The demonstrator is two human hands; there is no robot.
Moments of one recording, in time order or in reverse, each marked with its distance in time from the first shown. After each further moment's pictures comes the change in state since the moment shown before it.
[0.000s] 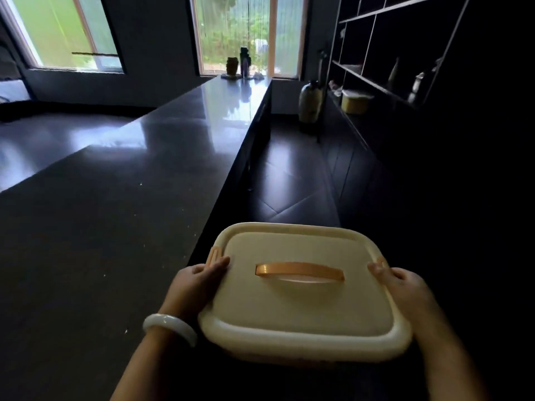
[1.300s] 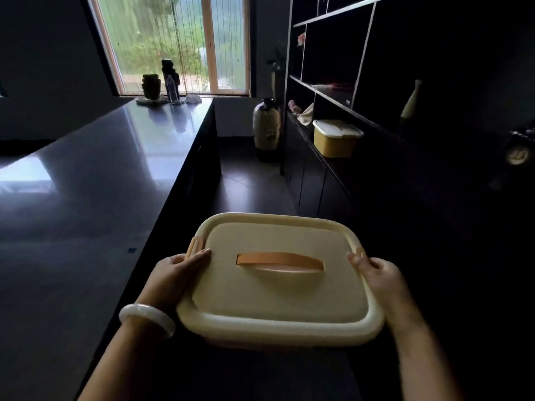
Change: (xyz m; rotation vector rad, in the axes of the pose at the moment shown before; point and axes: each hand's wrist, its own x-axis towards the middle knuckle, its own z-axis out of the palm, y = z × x) left_hand 0.880 0.317 0.302 -0.101 -0.149 0.049; right_hand 0.909 -0.216 0.135 0.253 0.157 0.013
